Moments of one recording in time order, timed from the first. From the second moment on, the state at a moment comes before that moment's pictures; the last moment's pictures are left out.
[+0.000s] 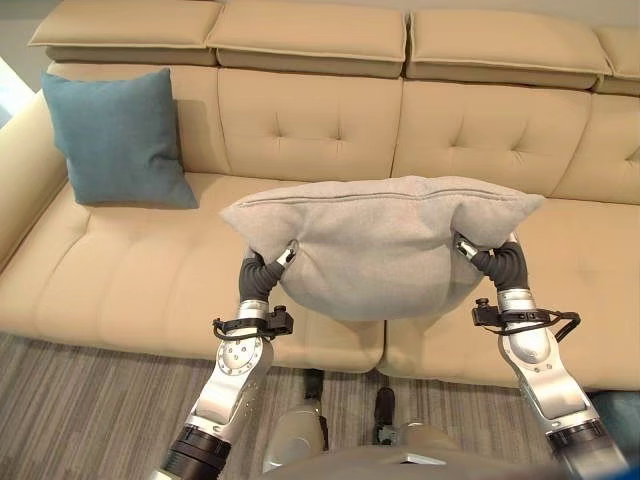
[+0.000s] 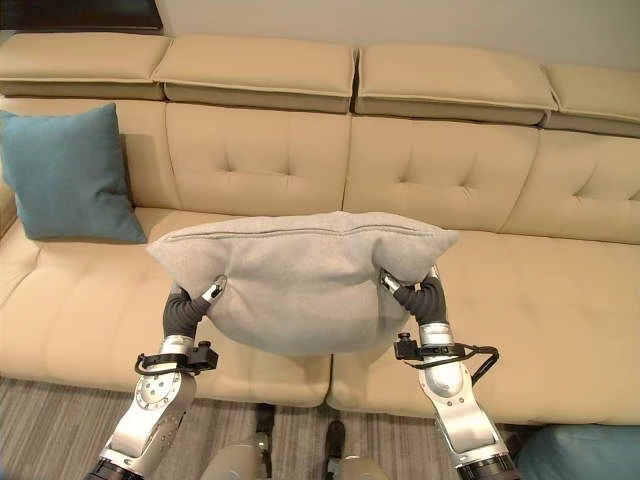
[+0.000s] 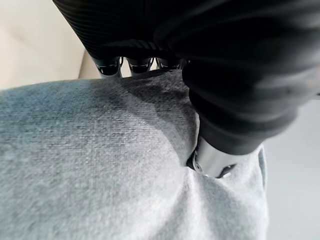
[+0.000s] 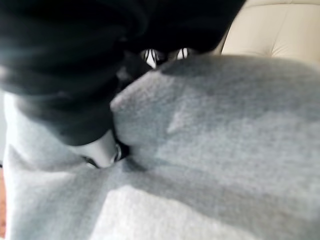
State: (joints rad) left arm 0.07 0.33 -0.26 -0.05 -0.38 -0.26 0.31; right arm 0.05 -0.39 0.17 -0.09 0.02 -0.26 -0.29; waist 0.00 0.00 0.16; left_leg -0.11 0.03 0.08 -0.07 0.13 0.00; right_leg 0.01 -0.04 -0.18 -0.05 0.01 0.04
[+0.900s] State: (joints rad) left arm -0.04 0.32 -0.23 0.00 -0.33 -0.25 0.38; right arm -0.05 -0.37 0.20 -0.08 -0.02 -0.22 -0.34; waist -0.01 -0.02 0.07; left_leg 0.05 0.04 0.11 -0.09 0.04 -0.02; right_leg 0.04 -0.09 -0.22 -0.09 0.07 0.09
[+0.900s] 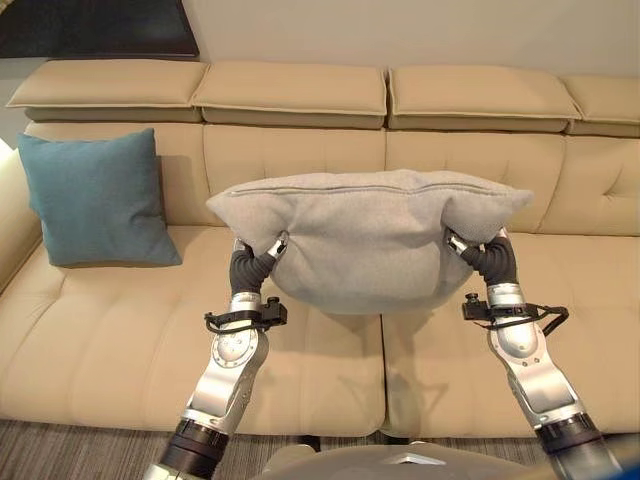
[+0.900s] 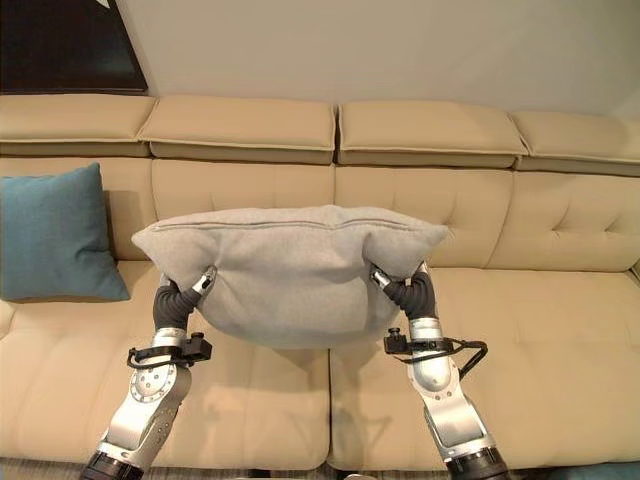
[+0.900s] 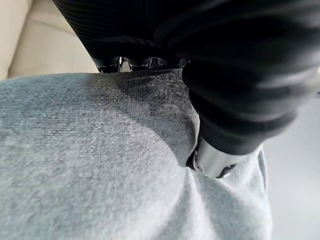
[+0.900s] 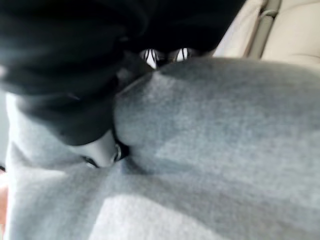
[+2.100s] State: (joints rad) left arm -1.04 0.39 -0.44 0.76 -0.42 -0.26 0.50; right arm -1.05 -0.59 0.48 0.66 -0.04 -0.14 -0.59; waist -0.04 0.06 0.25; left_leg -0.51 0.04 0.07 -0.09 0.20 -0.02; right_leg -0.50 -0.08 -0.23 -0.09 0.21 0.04
